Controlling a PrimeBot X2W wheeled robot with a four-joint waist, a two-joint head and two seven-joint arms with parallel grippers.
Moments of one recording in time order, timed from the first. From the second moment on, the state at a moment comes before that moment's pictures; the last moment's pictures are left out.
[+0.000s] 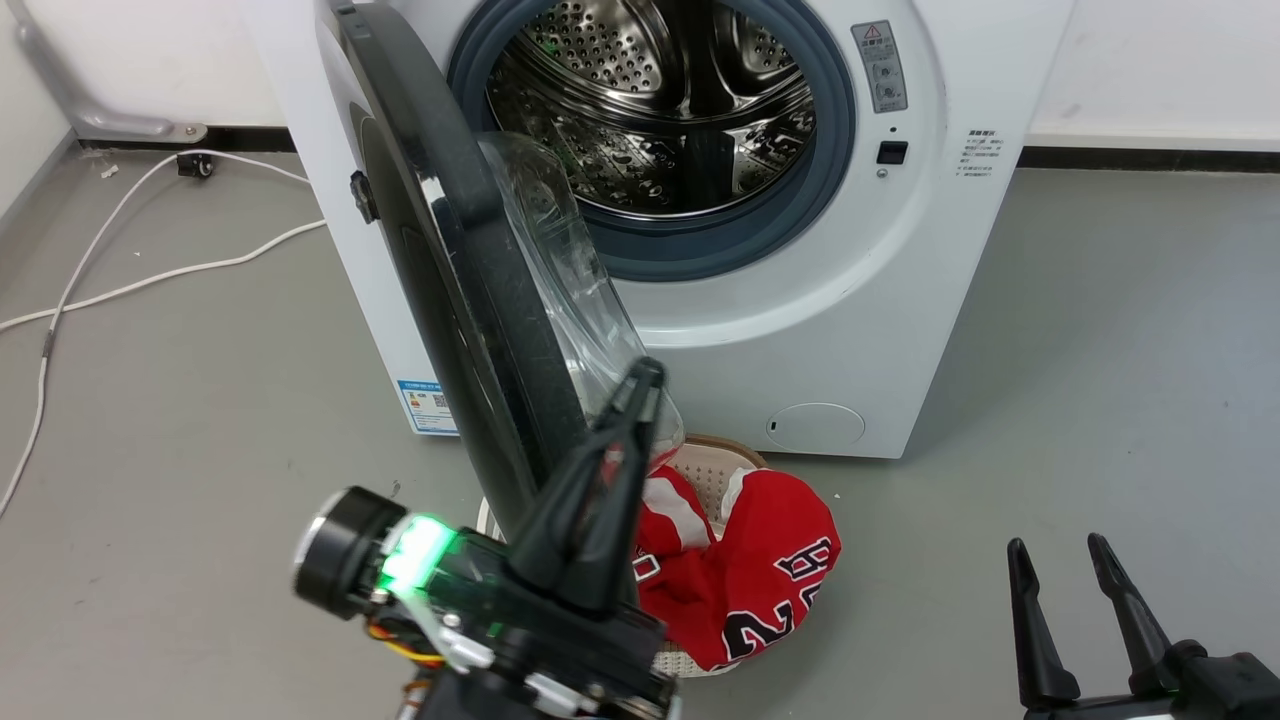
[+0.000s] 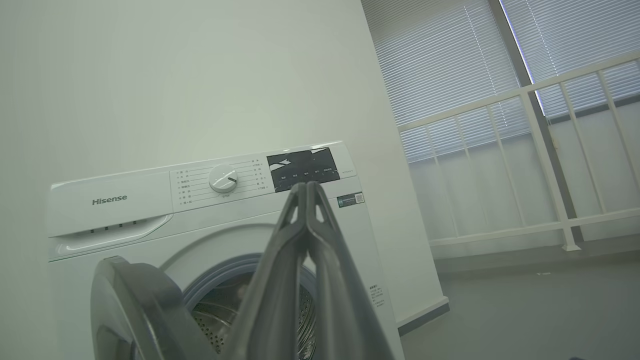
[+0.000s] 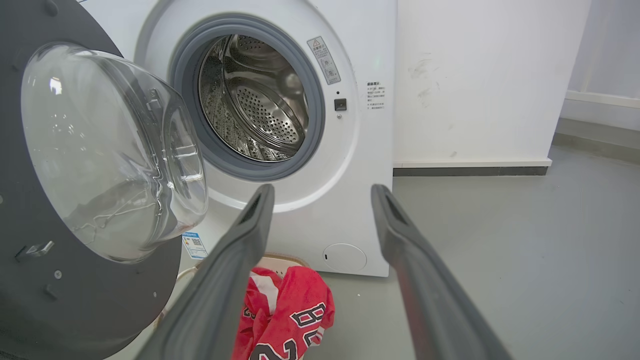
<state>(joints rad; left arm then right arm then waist) -0.06 0.06 -0.40 -0.46 0.09 -0.01 -0.26 0.18 -0.05 -0.02 -0.02 0.14 0.13 -0.26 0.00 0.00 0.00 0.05</state>
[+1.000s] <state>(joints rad) -0.07 0.07 -0.71 -0.19 0.05 0.00 -0.26 0.17 -0.05 -0.01 0.00 0.14 0.13 -0.26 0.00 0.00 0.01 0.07</state>
